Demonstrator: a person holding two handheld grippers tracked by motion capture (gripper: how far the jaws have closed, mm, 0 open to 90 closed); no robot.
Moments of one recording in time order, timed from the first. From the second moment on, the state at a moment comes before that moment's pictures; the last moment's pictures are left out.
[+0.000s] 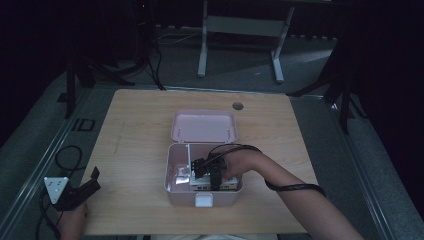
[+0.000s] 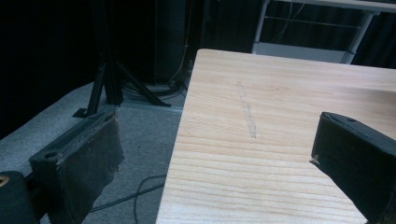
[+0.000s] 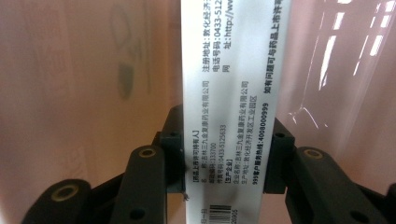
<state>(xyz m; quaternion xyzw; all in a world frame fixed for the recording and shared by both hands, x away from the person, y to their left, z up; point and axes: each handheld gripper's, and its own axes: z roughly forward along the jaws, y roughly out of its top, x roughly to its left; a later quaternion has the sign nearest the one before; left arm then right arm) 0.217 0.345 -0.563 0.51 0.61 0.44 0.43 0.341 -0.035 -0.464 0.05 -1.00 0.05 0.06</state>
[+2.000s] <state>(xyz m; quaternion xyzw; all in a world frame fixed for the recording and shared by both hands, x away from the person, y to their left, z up) 0.217 0.345 -0.563 0.51 0.61 0.44 0.43 0.406 -0.211 -0.421 -0.14 -0.95 -0.25 -0.08</state>
